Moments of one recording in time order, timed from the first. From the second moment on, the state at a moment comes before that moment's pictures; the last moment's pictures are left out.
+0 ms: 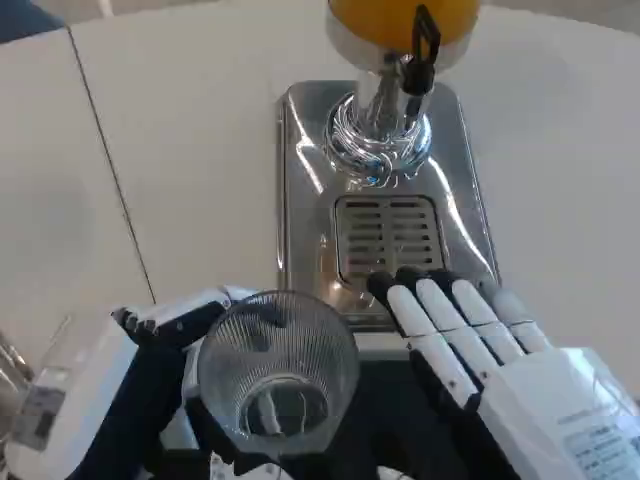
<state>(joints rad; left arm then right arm) 0.35 0.35 0.11 -0.45 0.51 -0.54 0.09 0.62 -0.10 0.18 -1.02 -1.15 -0.28 0.23</state>
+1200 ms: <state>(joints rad) 0.07 0.25 0.03 -0.28 0.64 -0.37 0.14 0.66 -0.05 0.18 -1.02 -1.19 -0.29 0.19</state>
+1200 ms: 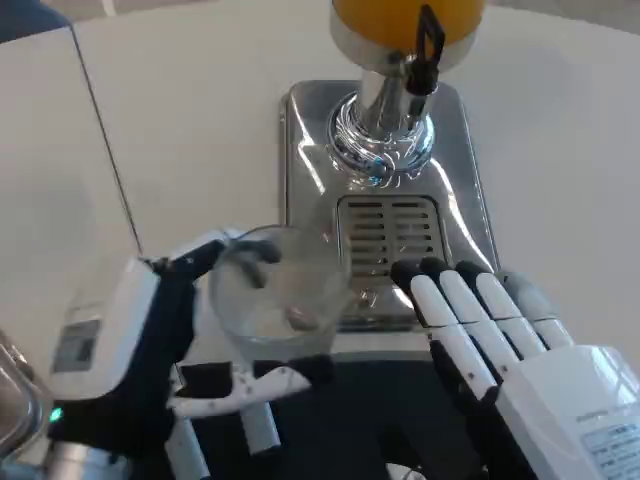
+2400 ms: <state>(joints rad) -0.57 0.14 -0.27 0.41 0.75 -0.22 0.38 0.74 -0.04 0.14 -0.99 -1.22 -0.28 0.10</state>
